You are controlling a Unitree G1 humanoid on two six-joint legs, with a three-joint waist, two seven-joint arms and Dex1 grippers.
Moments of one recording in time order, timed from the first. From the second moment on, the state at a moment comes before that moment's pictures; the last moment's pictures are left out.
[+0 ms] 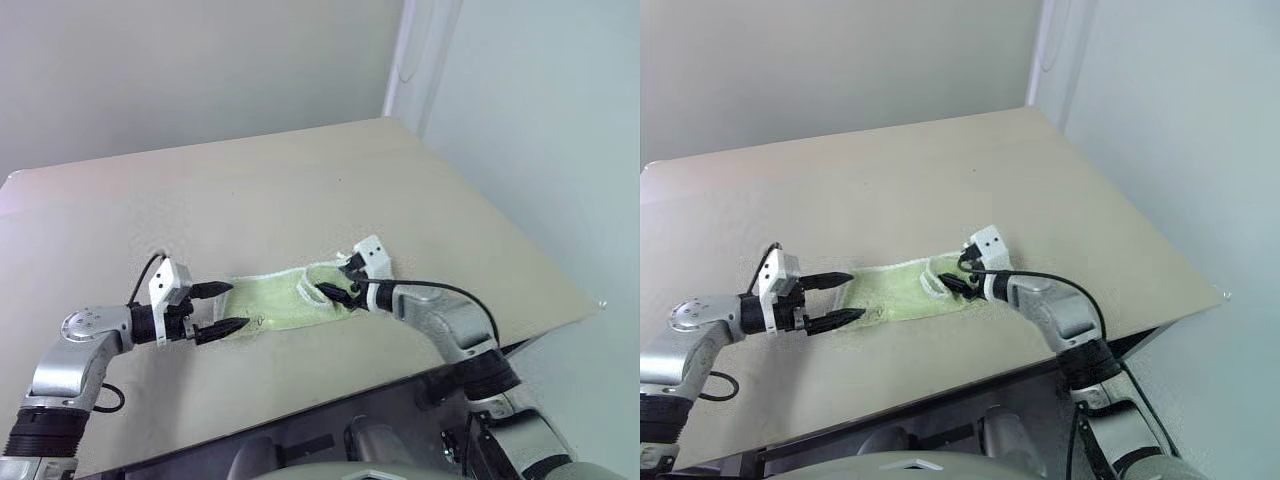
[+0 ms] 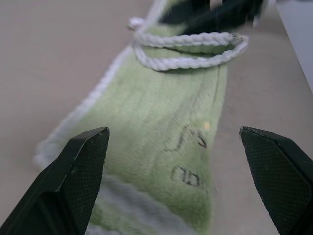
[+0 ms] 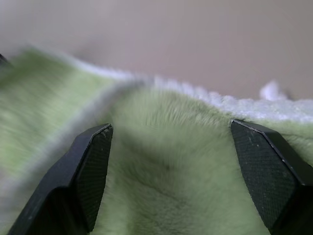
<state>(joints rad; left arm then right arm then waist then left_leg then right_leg) -0.05 0.74 0.11 -0.01 -0.48 0.33 -1.15 -0.42 -0.28 0.29 0.09 0.35 0.66 0.45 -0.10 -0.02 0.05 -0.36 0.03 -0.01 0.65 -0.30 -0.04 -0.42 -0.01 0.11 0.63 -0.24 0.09</state>
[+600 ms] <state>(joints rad) -0.09 0.82 0.38 0.01 -0.79 0.98 -0.94 -0.42 -0.24 0.11 -0.05 0.42 0.77 0.49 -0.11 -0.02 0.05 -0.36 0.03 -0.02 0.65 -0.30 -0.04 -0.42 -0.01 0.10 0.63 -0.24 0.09</state>
